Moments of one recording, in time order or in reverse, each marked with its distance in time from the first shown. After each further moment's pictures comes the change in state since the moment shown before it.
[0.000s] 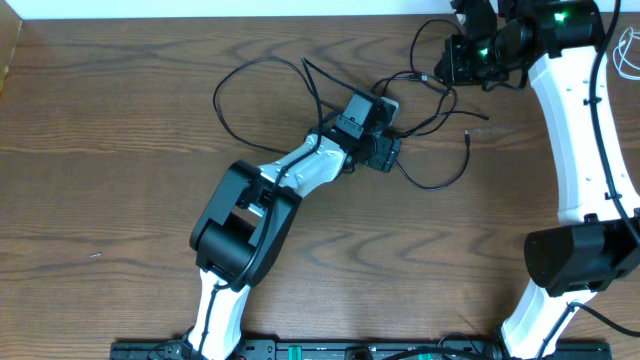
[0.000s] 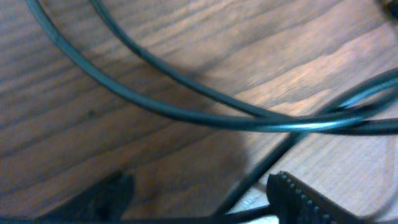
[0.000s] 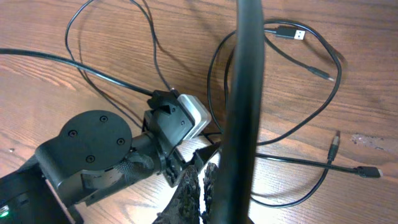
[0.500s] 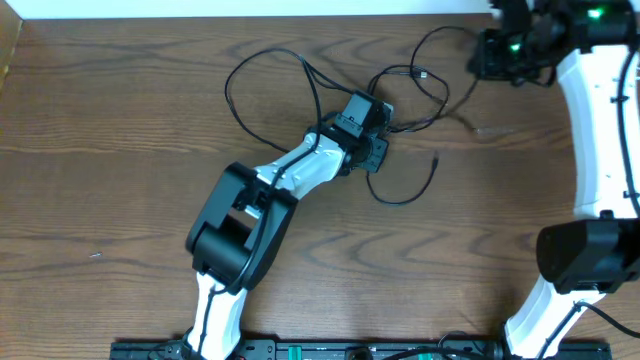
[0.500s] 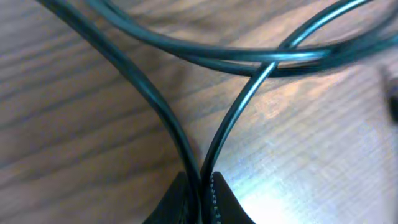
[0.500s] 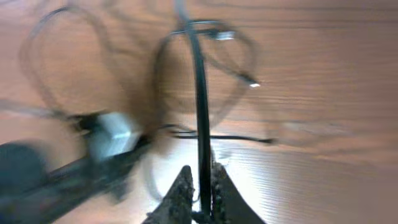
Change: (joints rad) left arm 0.005 -0.050 0.003 -0.124 -0.061 -0.004; right arm -0.124 0.001 0.000 0.000 0.095 0.002
